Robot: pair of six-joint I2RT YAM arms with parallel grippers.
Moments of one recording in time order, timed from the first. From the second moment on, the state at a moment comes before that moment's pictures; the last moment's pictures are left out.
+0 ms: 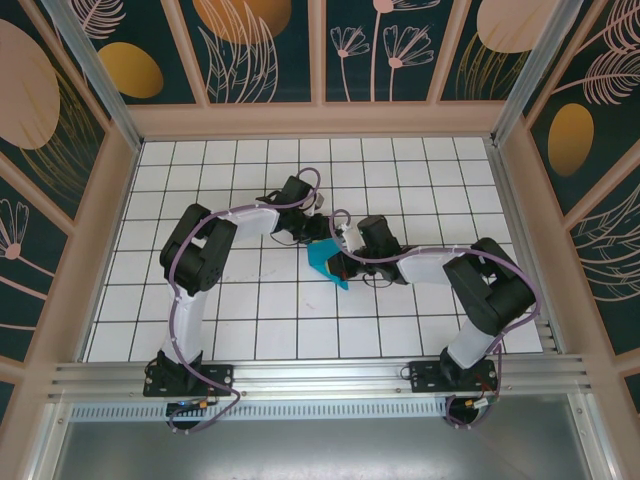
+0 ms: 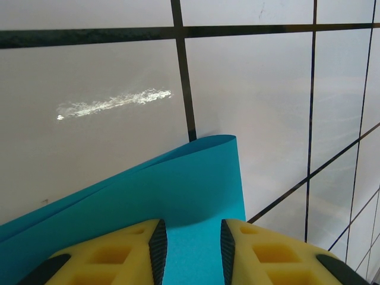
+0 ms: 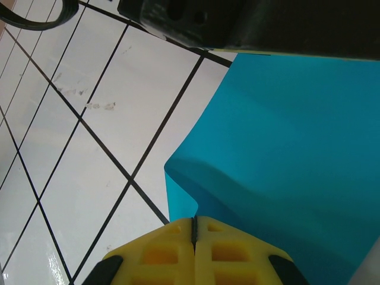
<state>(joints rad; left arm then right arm) -0.56 2.13 1.36 -0.25 0.50 -0.65 0.62 1.67 0.69 0.20 -0.52 0.32</state>
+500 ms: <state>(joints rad) -0.56 2.13 1.37 -0.26 0.50 -0.65 0.59 1.69 0.69 0.17 -0.49 0.31</state>
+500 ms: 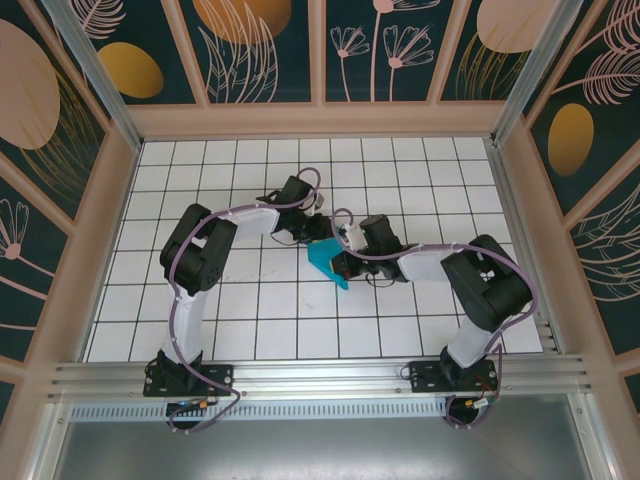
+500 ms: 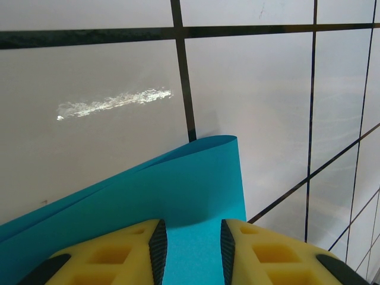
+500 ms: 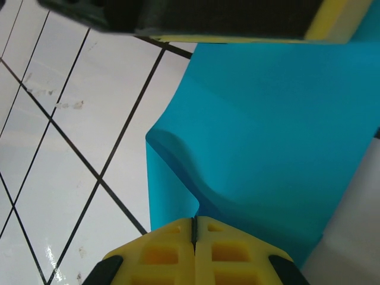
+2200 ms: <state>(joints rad) -0.56 2.13 1.37 -0.26 0.50 -0.65 0.57 1.77 0.78 0.07 -0.46 0.28</state>
